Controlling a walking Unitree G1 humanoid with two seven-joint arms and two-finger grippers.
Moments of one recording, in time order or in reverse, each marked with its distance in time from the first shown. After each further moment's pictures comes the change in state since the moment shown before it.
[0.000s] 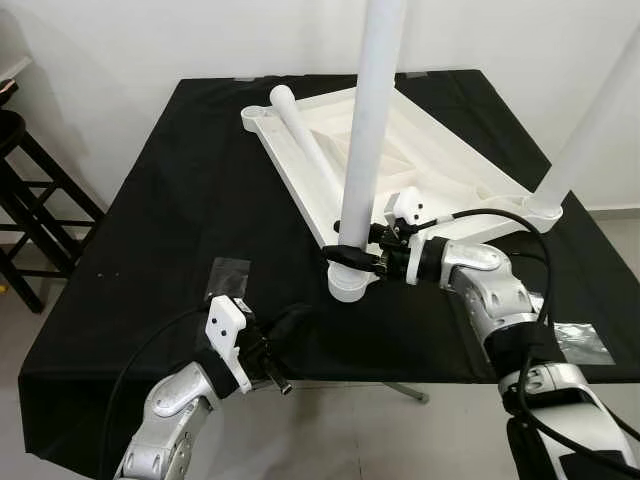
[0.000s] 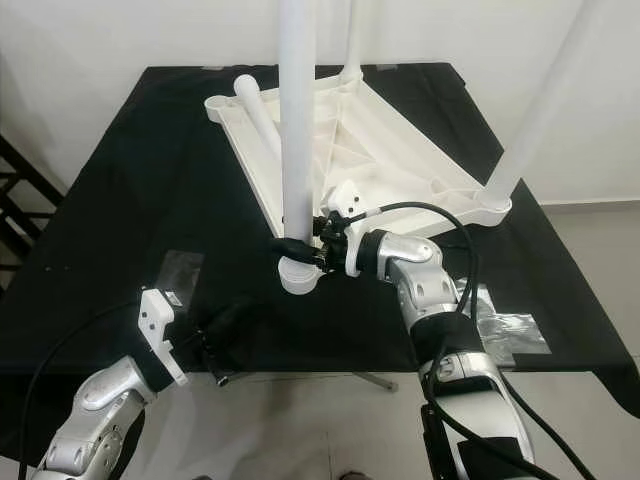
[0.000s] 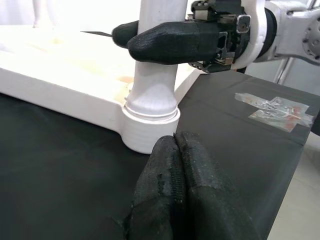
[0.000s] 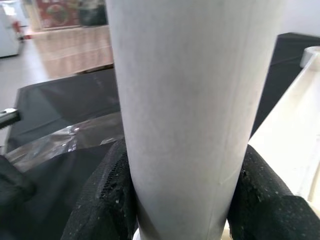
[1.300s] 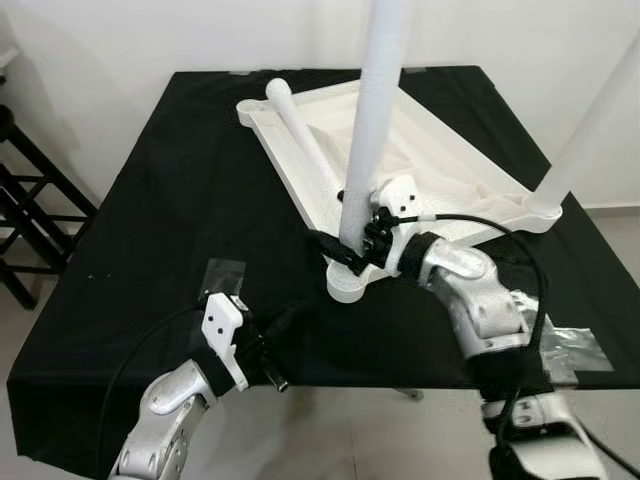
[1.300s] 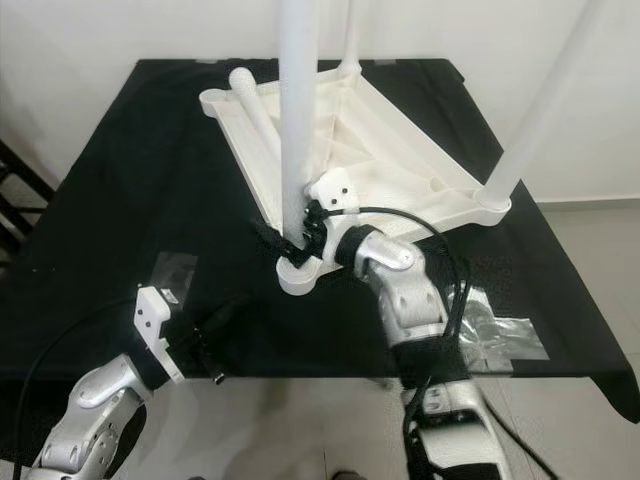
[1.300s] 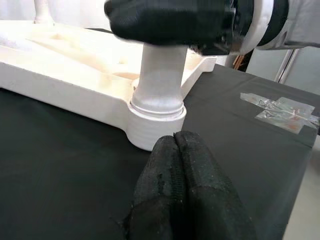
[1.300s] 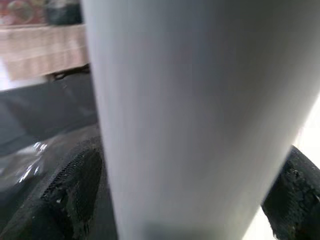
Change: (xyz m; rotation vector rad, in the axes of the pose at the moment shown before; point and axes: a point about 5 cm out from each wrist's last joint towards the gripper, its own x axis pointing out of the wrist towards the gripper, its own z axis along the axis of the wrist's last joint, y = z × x) left arm 0.002 0.001 0.000 -0.001 -0.005 0.004; right arm 0.011 0.008 0.019 -0.042 -0.008 -0.041
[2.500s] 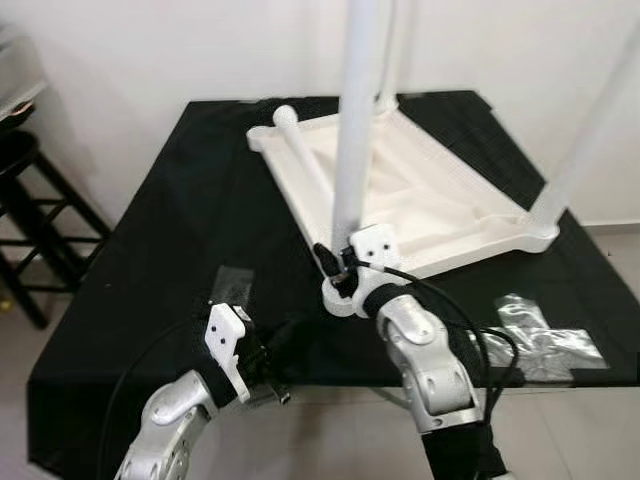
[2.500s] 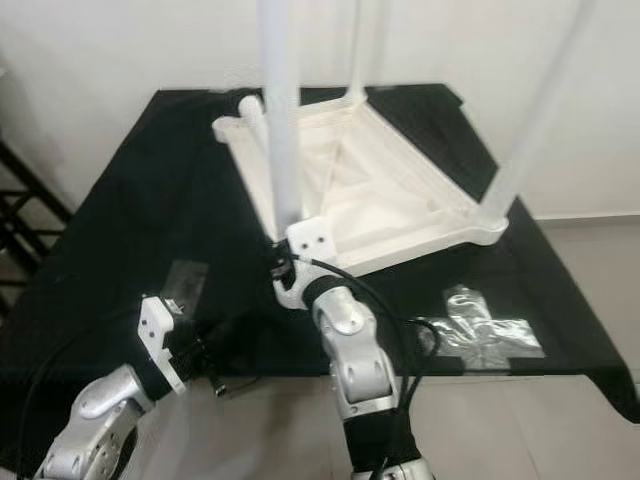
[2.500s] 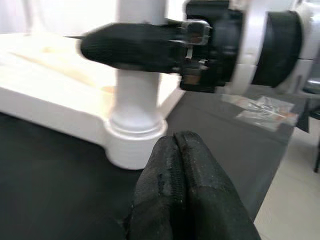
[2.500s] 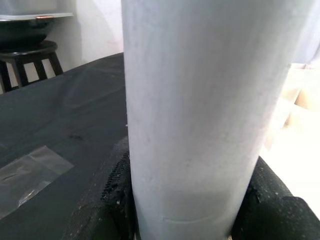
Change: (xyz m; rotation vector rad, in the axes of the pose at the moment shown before) left arm -0.004 0.001 0.000 0.002 0.011 -0.012; right arm 0.033 0.062 -0.025 0.059 0.046 -0.524
